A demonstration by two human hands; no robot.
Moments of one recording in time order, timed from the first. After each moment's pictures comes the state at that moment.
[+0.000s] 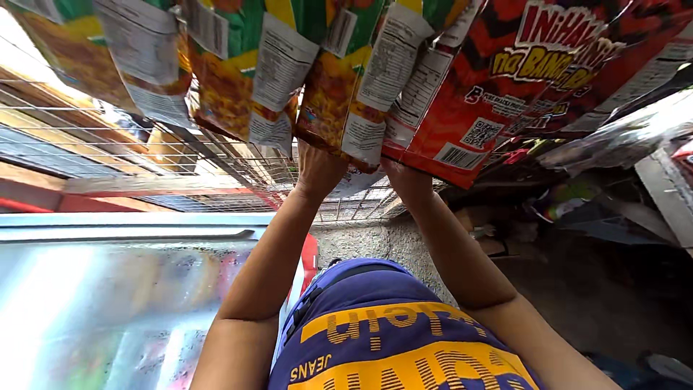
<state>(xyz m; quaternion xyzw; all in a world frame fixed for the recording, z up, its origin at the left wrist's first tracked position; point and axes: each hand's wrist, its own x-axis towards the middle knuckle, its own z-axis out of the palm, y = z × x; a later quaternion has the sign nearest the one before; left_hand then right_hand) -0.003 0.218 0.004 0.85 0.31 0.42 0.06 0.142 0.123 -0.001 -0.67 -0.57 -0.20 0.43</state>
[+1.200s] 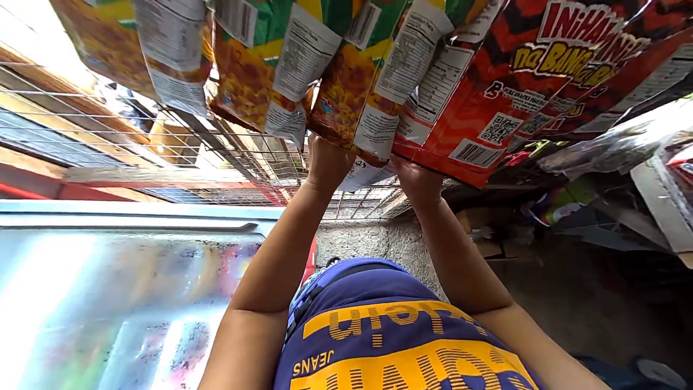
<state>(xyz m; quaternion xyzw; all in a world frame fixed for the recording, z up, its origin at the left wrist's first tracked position) 0.003 0.220 -0.005 0.80 0.28 0.53 0.07 0.143 0.114 -0.009 -0.65 -0.54 -0.17 0.51</state>
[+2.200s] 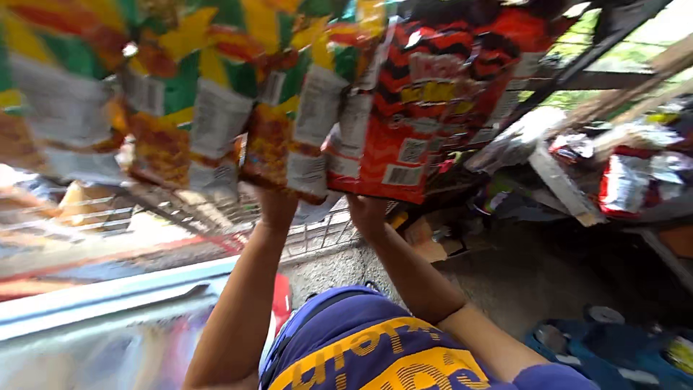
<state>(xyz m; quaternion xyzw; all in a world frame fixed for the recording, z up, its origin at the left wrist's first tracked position) 0.009 0.214 -0.019 0.72 0.31 0.52 0.34 0.133 0.097 -0.016 -0.64 -0.51 -0.22 0.54</state>
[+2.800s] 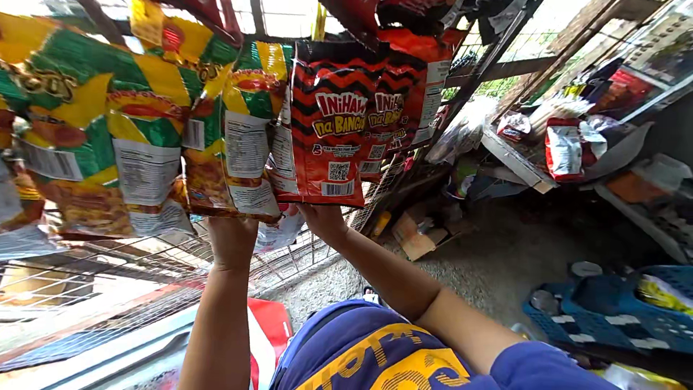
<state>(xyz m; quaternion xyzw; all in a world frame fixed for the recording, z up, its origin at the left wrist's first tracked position) -0.004 0.224 0.002 0.83 0.30 0.46 0.13 0.129 0.120 -0.004 -0.64 -0.53 -0.11 0.55</state>
